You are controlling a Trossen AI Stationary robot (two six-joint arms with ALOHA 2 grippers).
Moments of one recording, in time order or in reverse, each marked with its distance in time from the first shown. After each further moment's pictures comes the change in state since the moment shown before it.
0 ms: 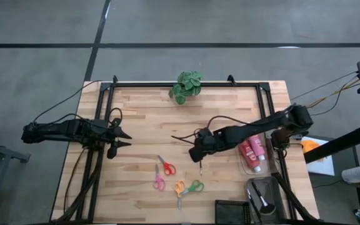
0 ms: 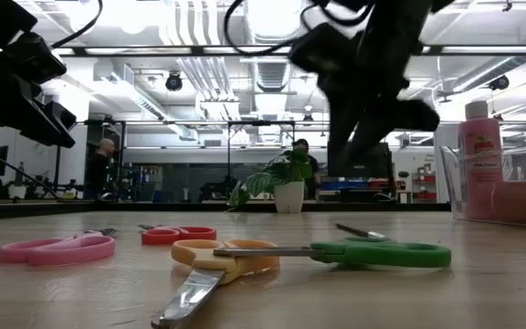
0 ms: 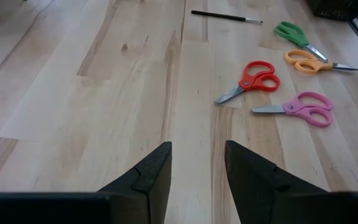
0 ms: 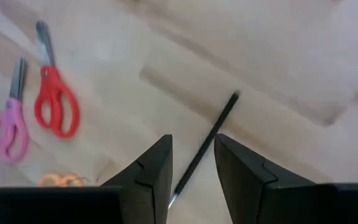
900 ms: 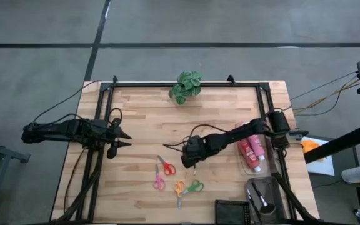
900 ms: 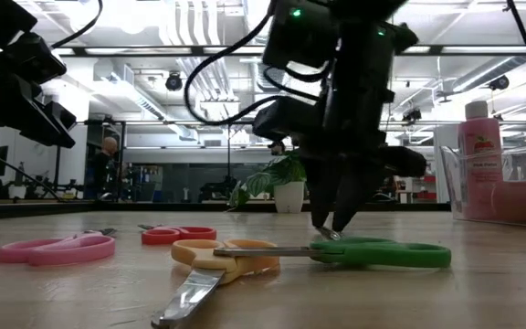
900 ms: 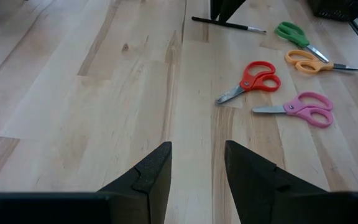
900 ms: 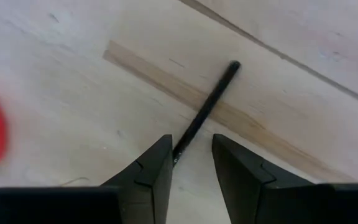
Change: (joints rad) left arm 0.000 0.000 0.000 -0.001 -0.002 -0.002; right arm -0.008 0.287 0.143 -0.035 -0.069 0.036
